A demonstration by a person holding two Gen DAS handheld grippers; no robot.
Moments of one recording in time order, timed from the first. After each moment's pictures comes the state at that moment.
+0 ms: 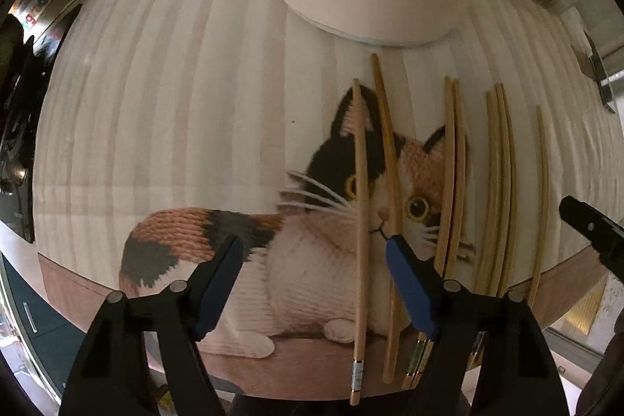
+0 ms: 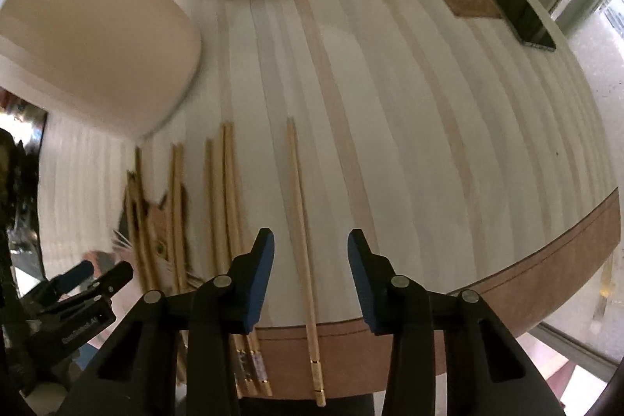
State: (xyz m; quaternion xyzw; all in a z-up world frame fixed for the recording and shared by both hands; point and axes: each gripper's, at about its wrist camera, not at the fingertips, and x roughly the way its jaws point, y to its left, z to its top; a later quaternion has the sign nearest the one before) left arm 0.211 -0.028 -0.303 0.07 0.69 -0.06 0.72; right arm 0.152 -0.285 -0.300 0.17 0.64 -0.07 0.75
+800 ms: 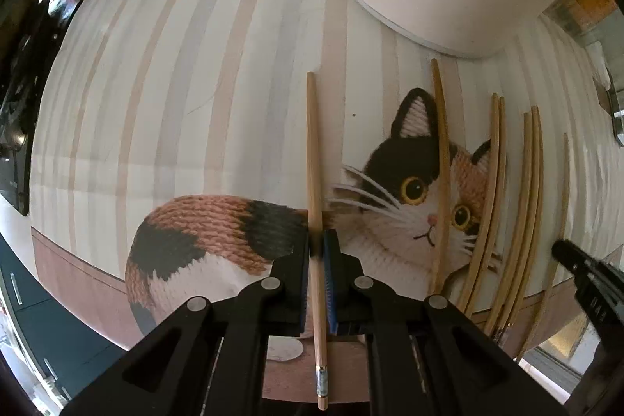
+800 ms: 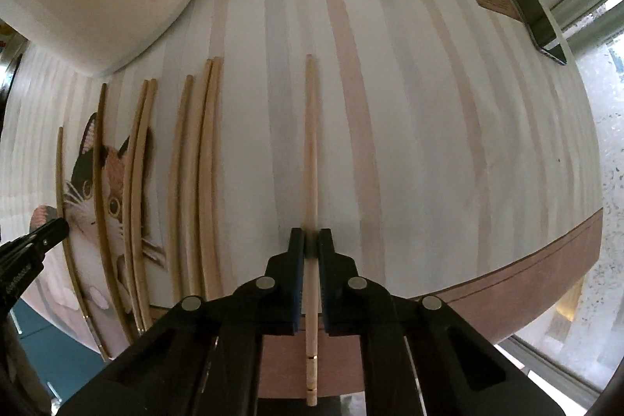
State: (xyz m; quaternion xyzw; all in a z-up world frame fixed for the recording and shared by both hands) left arm 0.208 0.034 -0.302 0.03 0.70 -0.03 0.72; right arm 0.140 -0.256 -0.329 0.09 0.68 -0.08 0.72
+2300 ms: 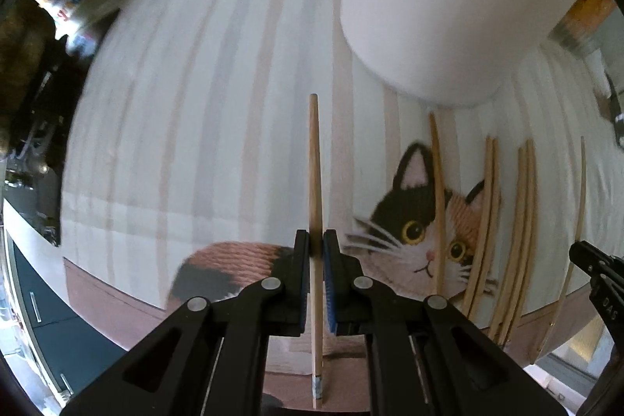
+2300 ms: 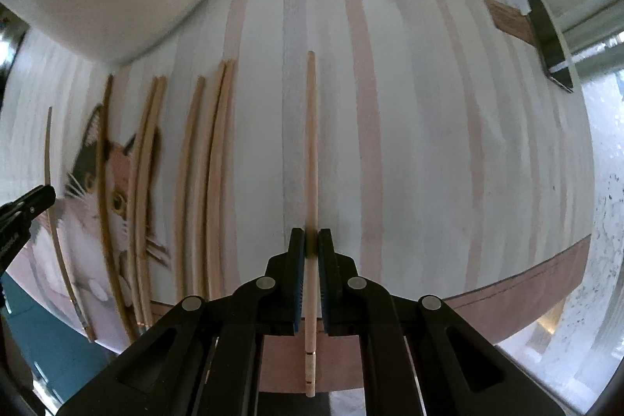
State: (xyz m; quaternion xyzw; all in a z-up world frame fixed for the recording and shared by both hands) left arm 0.239 -0.001 -0.275 0.06 0.65 -0.02 0.76; right arm 0.170 -0.246 -0.320 0.06 0.69 -0.06 0.72
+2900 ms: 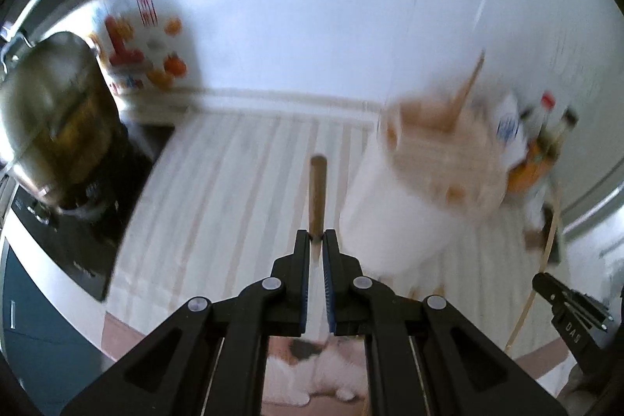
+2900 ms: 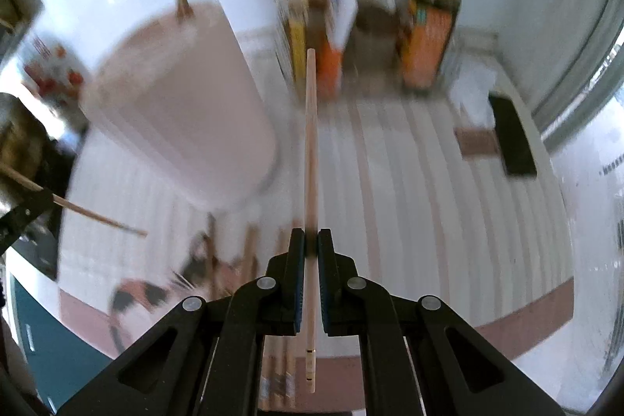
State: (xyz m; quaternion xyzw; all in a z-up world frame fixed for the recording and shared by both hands) left arm 0.258 0.028 -0.081 -0.02 0.47 -0.02 0.88; right arm 0.186 -0.244 -0.171 0.11 0.53 -0.04 0.84
